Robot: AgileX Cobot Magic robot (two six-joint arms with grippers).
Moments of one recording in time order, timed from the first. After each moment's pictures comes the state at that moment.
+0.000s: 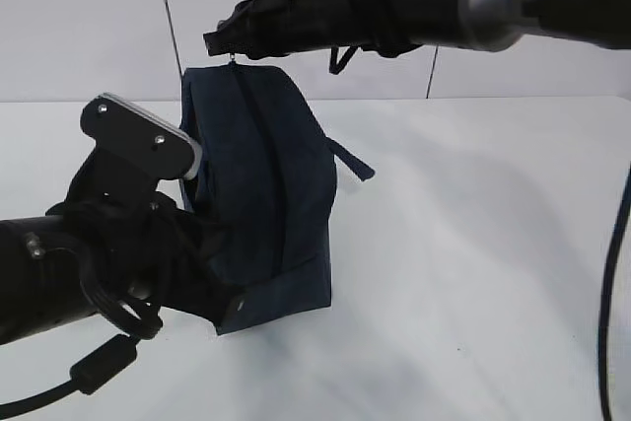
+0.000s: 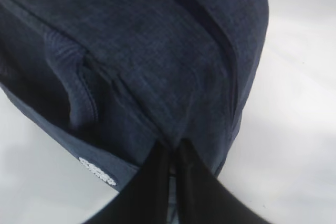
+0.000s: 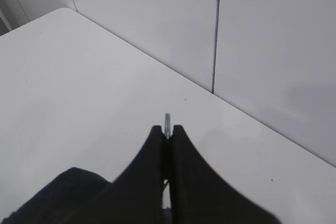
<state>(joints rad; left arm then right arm) -0.91 1.45 -0.58 -1.19 -0.34 1.02 0.47 2.19 -1.83 1.15 0.28 -1.21</state>
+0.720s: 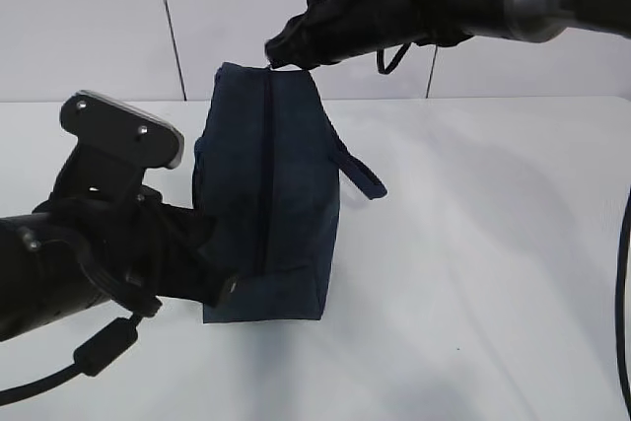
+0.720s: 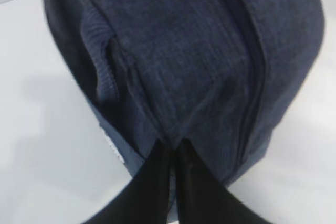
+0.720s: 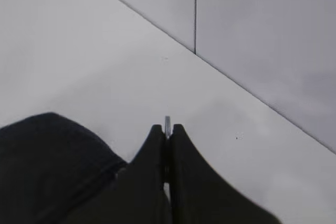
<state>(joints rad) -0.91 1.46 -0.59 -1.27 -0.42 1.02 0.33 2.24 -1.87 1.08 0.49 -1.25</state>
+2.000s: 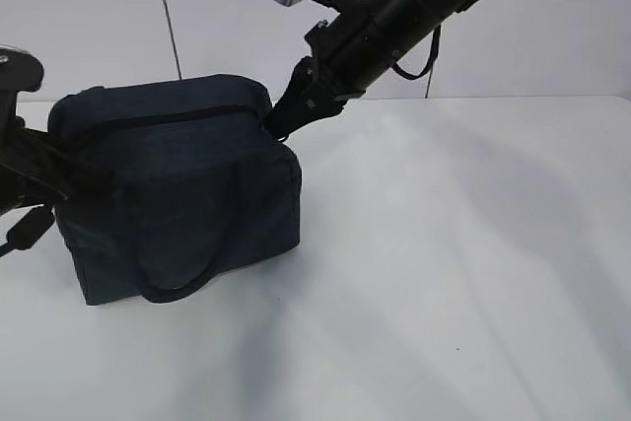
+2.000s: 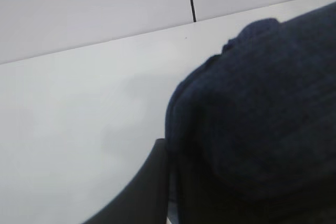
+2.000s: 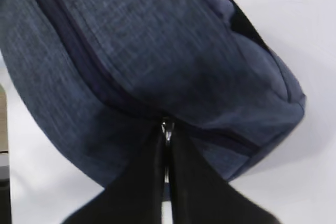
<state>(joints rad) -0.58 1.46 -0.58 -1.25 -0.65 1.04 0.33 2.15 -1.89 0.78 1.18 -1.12</state>
